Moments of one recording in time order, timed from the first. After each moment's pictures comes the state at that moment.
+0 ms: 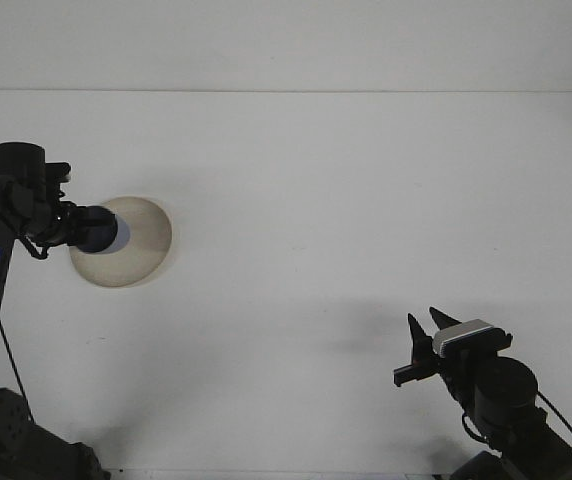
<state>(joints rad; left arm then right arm) 0.15 1.65 1.66 -1.06 0.08 0.09 0.54 0.45 0.59 -0.51 0.16 0.17</state>
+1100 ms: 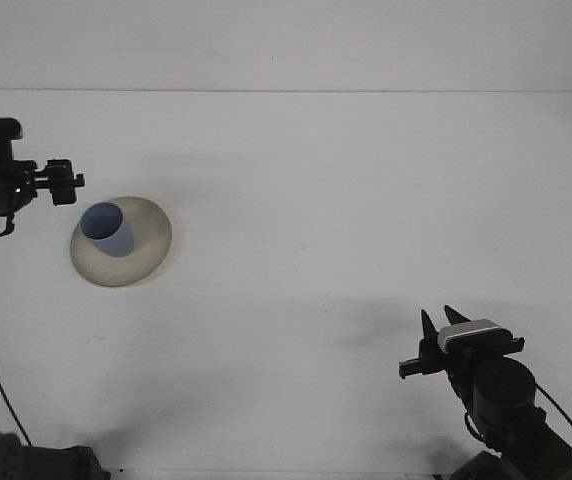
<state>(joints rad) 0.18 1.49 1.86 -0.98 0.13 0.09 0.54 0.45 0.59 -0.53 0.29 0.17</state>
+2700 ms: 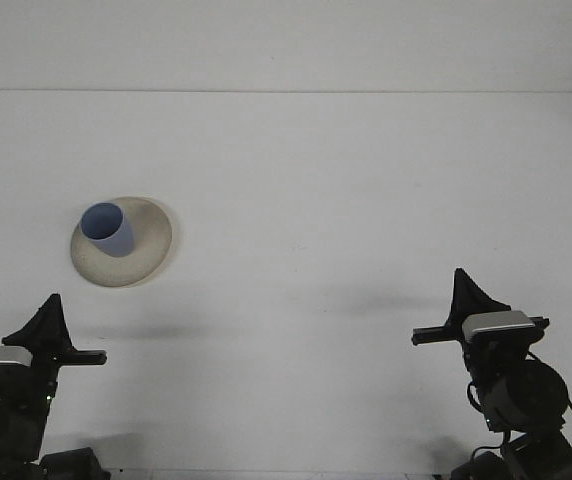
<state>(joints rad) 0.17 0.18 0.52 -0.22 0.14 0.01 0.43 0.45 0.56 -0.14 0.29 0.06</state>
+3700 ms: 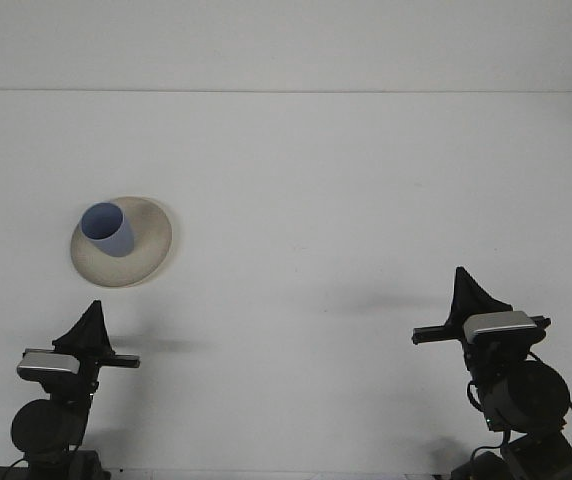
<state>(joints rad) 0.00 0.00 0.03 0.20 0.05 0.01 0.43 0.45 0.56 -0.12 0.29 0.06</state>
